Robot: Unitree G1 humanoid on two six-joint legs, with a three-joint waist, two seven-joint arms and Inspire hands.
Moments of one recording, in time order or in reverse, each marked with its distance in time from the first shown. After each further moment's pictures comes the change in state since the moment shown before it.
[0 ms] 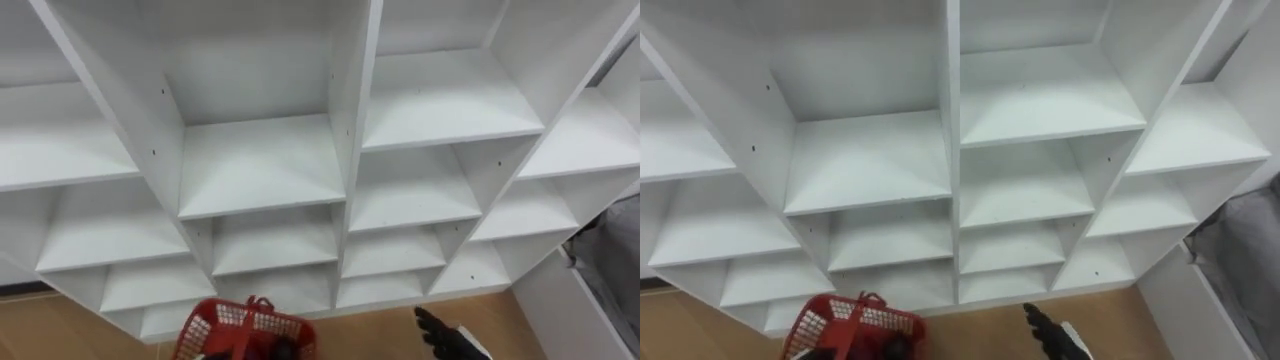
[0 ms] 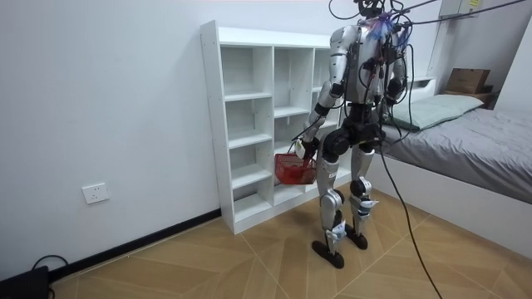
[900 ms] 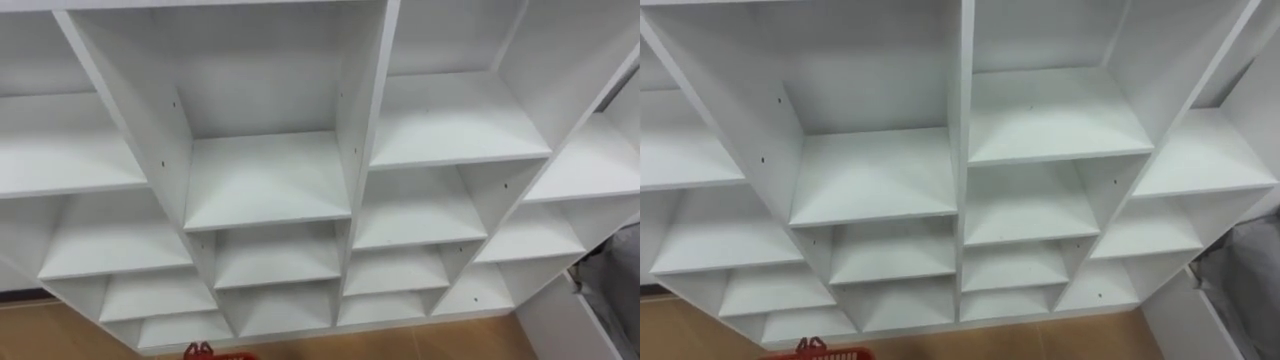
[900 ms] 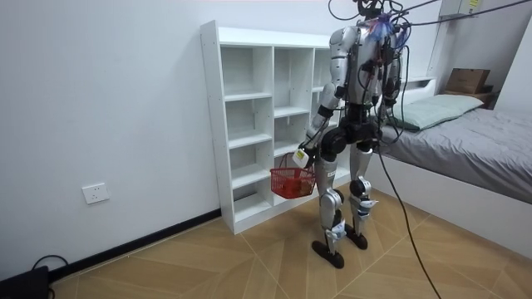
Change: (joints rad) left arm 0.021 -0.078 0.219 0.185 0.002 0.025 0.094; right arm -0.023 0.053 -0.167 0.351 0.120 0.067 -0.078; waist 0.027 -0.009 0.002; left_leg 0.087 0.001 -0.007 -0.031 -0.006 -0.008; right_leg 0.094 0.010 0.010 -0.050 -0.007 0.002
